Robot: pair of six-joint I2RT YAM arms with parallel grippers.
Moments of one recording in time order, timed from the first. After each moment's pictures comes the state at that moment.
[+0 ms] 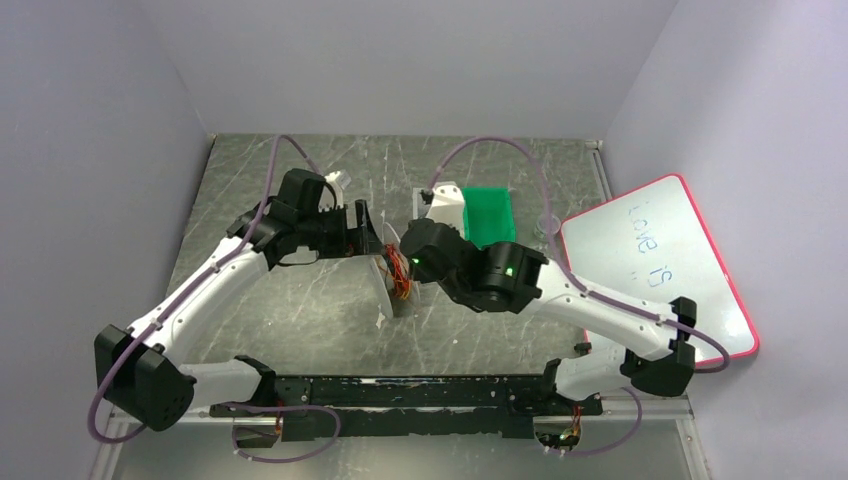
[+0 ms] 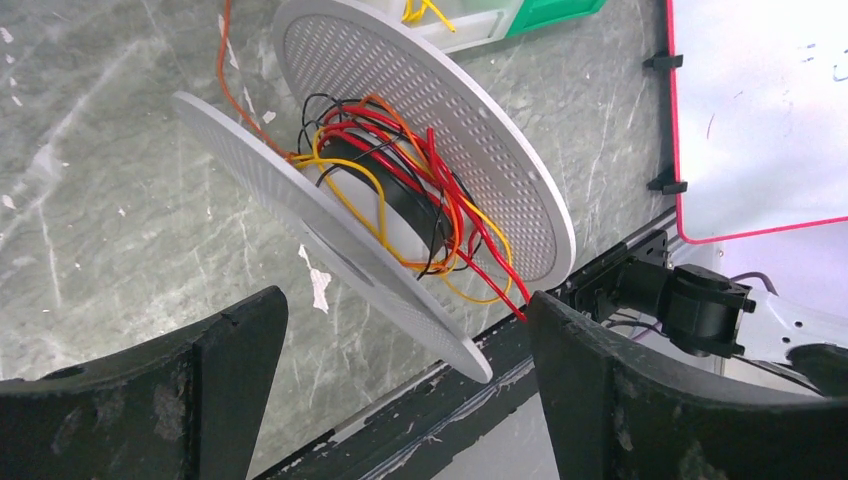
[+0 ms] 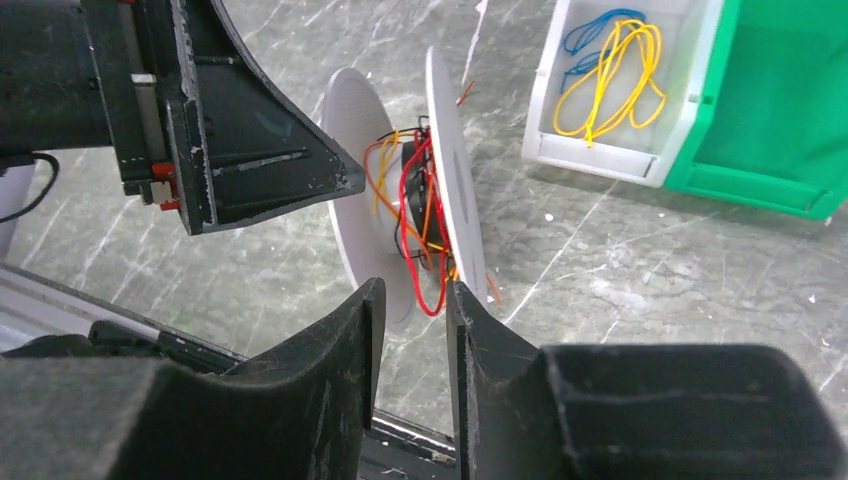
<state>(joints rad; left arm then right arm) -0.49 1.22 1.09 -0.64 0.33 -0.55 1.23 1.35 1.46 -0.84 0.64 0.73</state>
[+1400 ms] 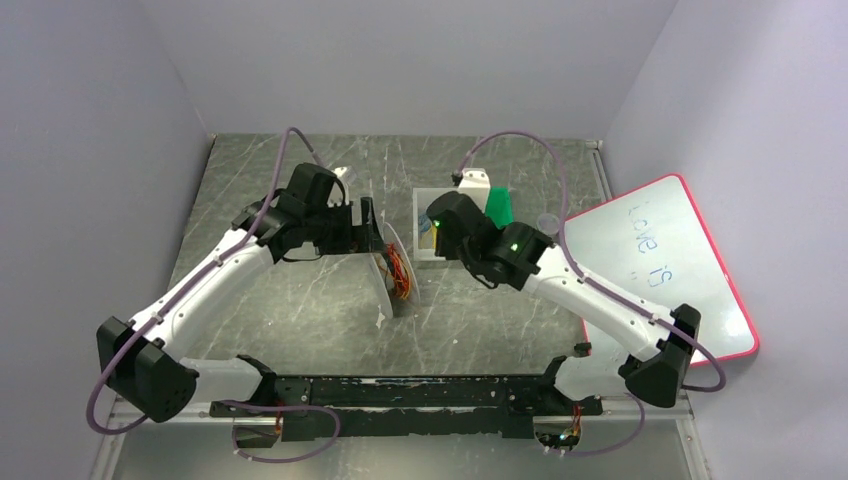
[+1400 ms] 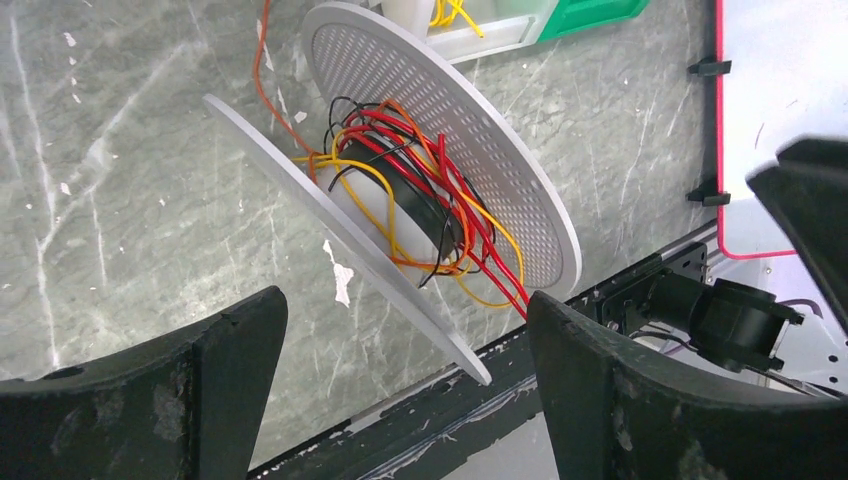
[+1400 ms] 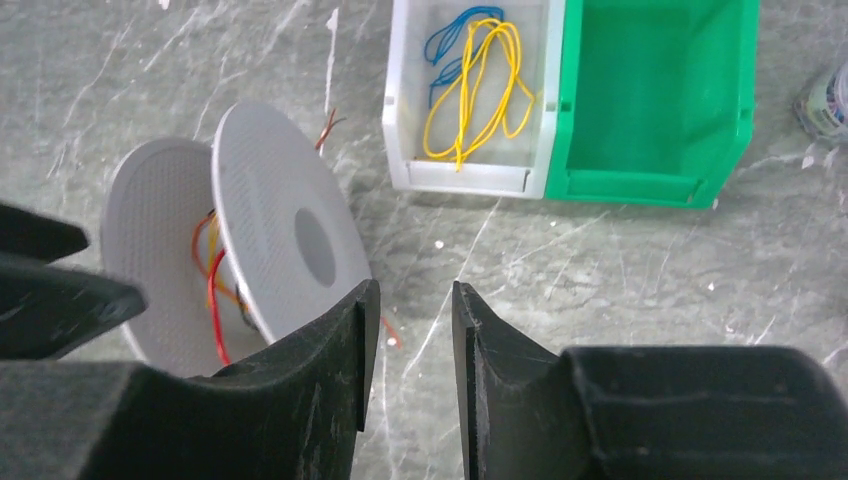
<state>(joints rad) -0.55 1.28 1.19 -0.73 0.21 -0.55 0.98 1.31 1.32 -0.80 0.59 0.67</state>
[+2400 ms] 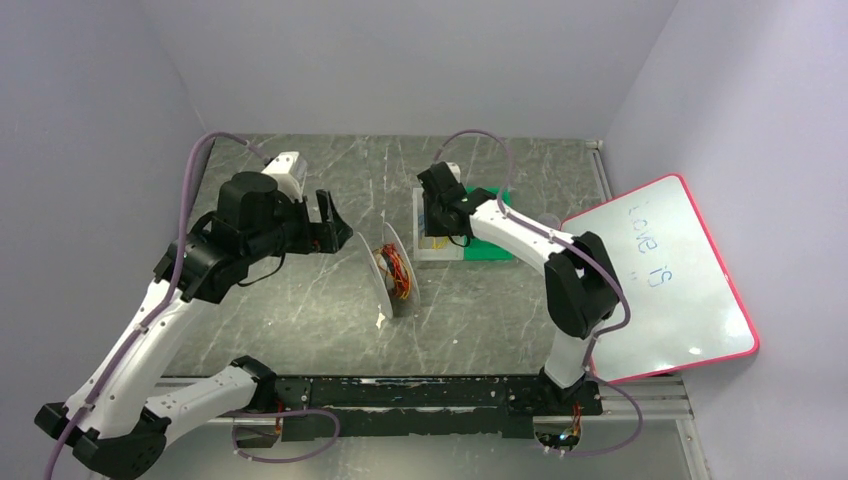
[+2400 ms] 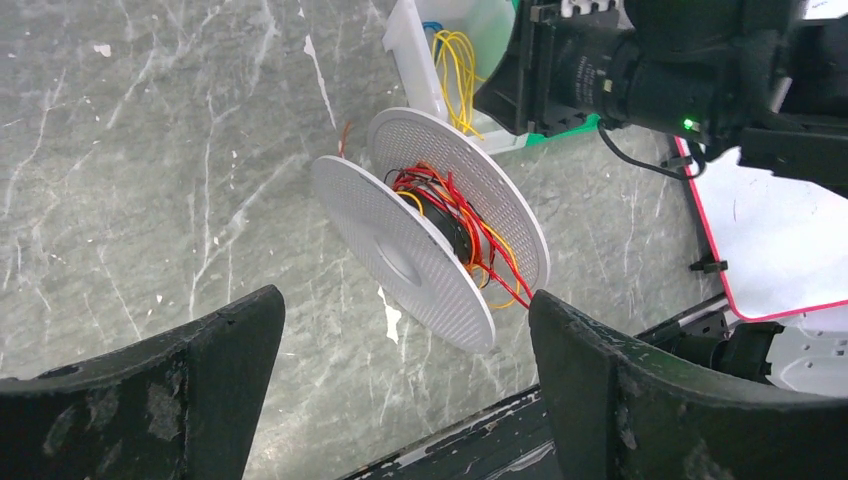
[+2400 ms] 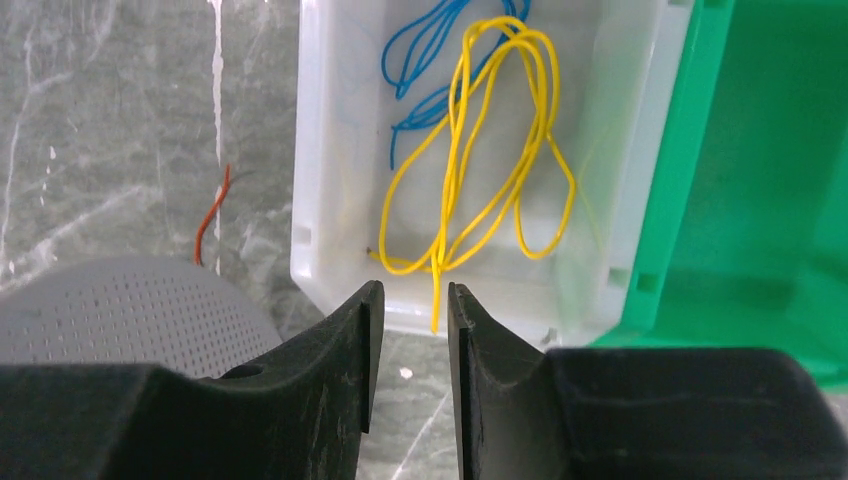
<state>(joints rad) -0.55 0.98 1.26 -0.82 0.01 -0.46 0.65 1.78 1.35 -0.52 0.23 0.47</state>
